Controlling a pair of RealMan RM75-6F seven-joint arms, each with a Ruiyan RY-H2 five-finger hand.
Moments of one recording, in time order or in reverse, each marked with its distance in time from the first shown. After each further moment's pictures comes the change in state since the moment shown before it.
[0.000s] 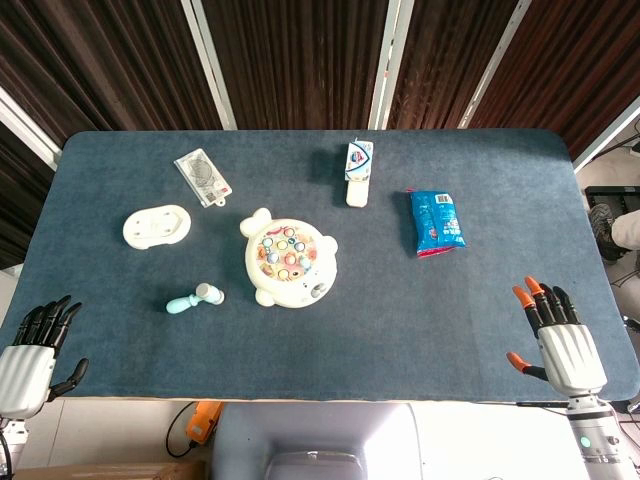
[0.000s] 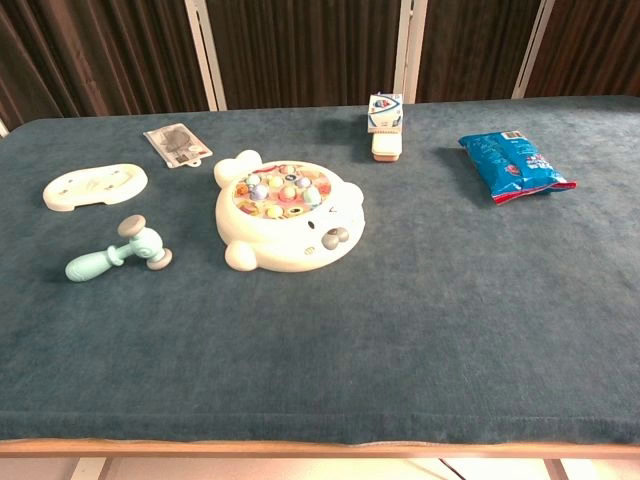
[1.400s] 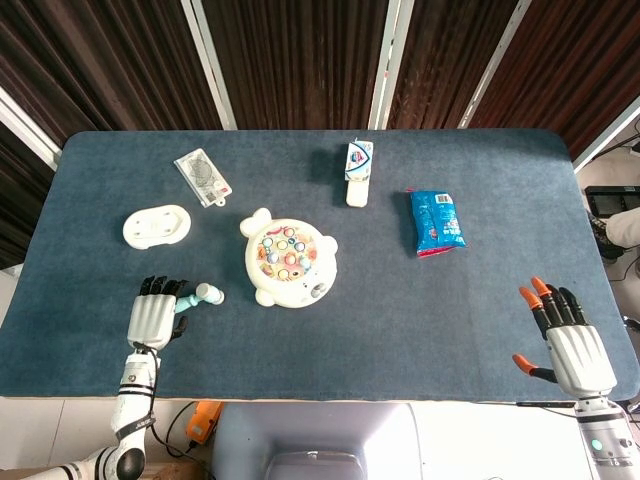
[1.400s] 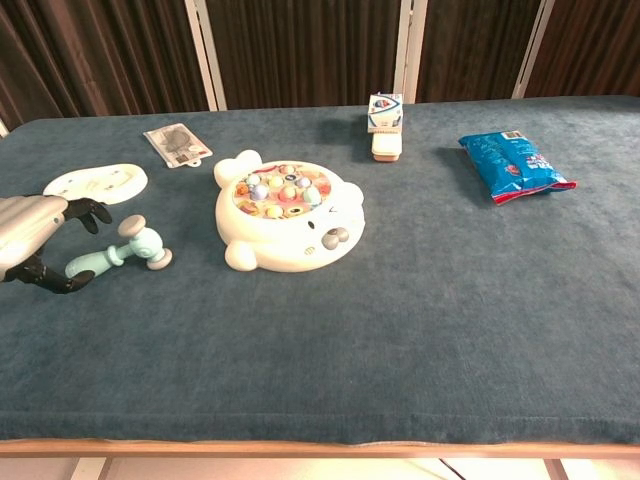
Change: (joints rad) left arm -0.322 -0.564 -0.214 0.226 -0.437 -0.305 0.544; right arm -0.004 0.039 -0.009 0.003 -0.011 -0.003 0.072
